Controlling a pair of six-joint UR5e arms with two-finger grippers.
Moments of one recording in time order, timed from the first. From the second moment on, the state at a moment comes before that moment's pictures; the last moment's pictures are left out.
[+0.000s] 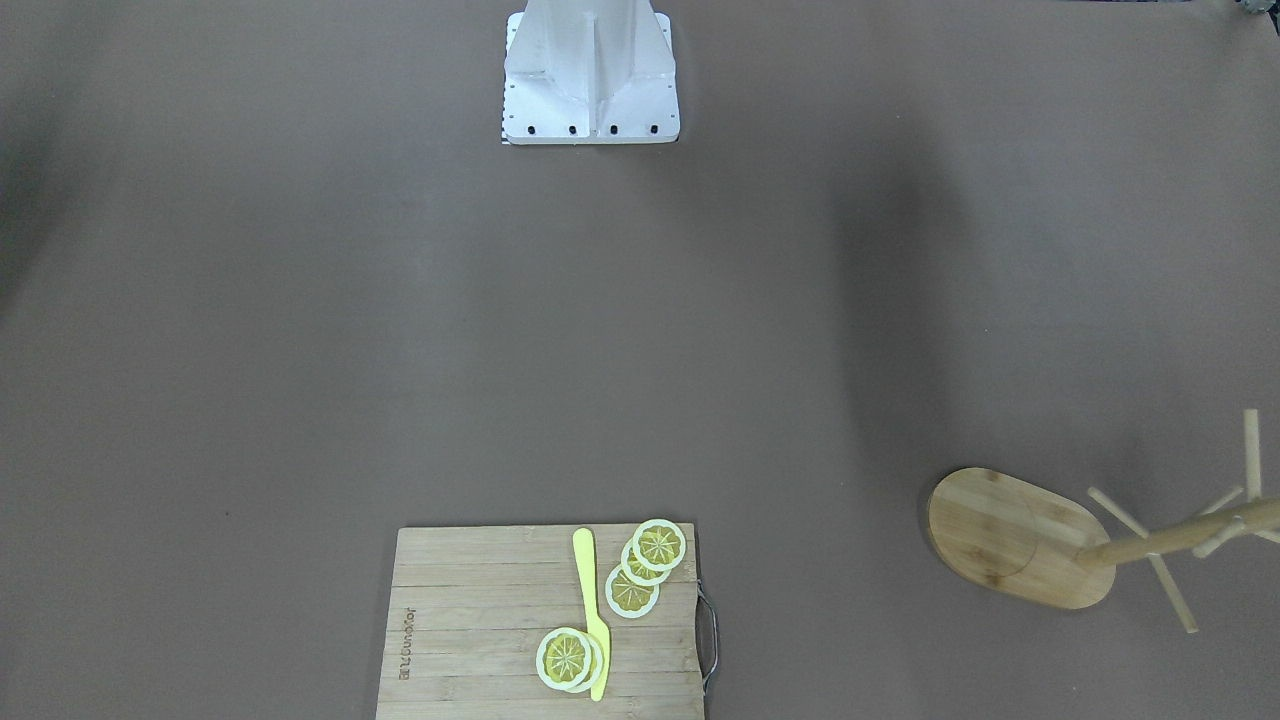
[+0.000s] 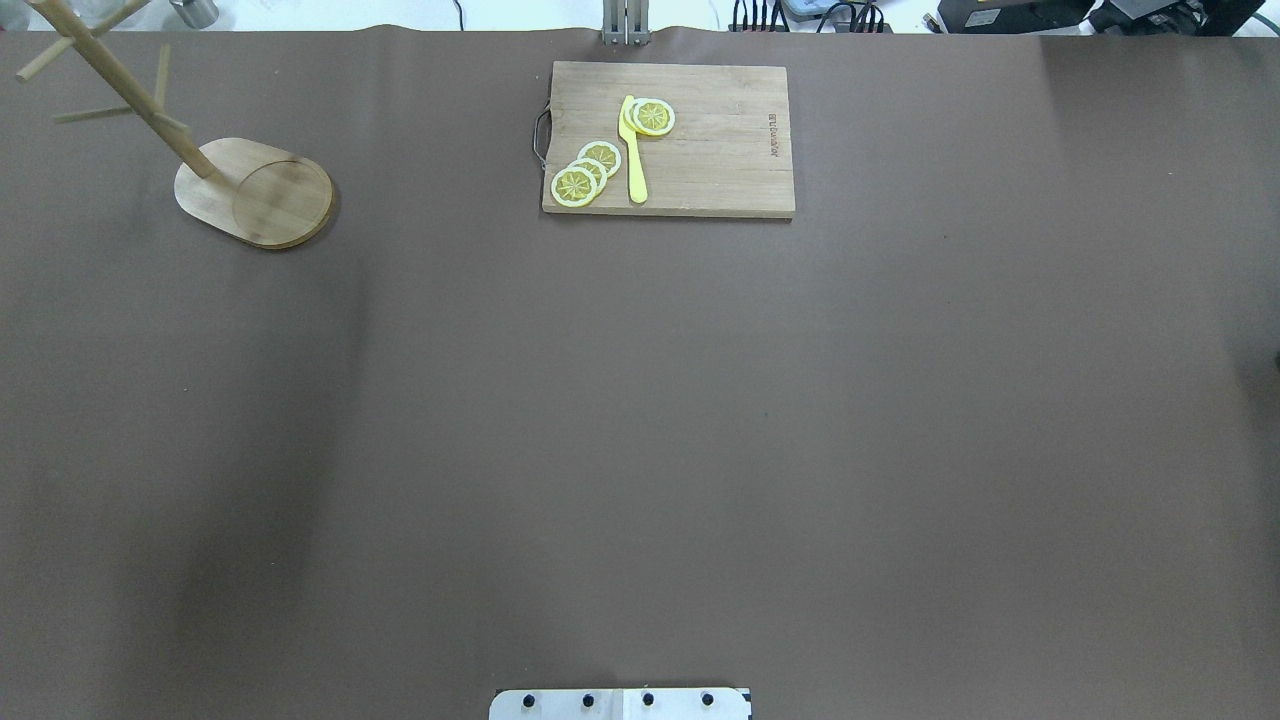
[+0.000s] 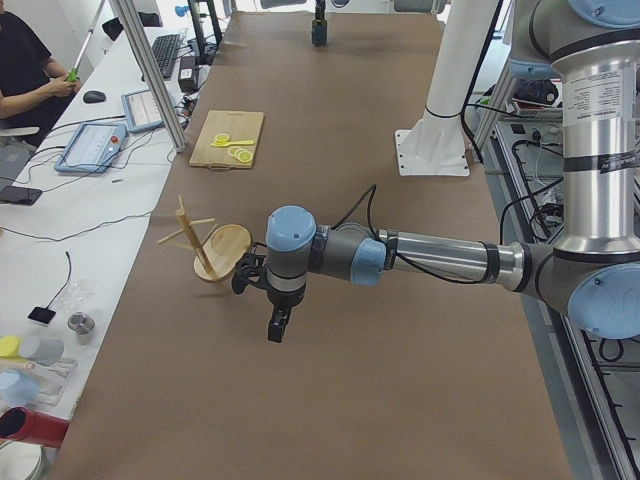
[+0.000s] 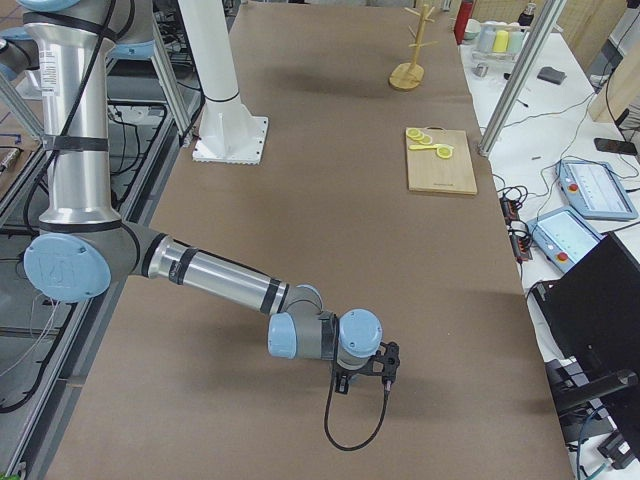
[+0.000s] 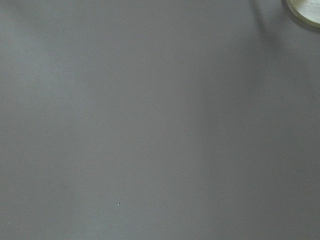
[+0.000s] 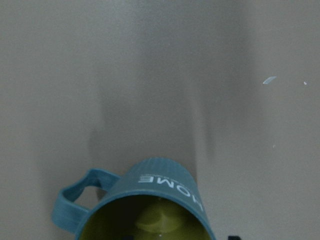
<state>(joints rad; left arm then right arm) -1.52 -1.45 -1.79 -1.68 -2.24 0.00 1.53 -1.59 1.27 -1.25 2.40 0.19</state>
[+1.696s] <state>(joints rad) -1.52 -1.45 -1.81 -1.68 -2.30 0.00 1.21 -1.11 1.46 -1.26 2.37 0.51</state>
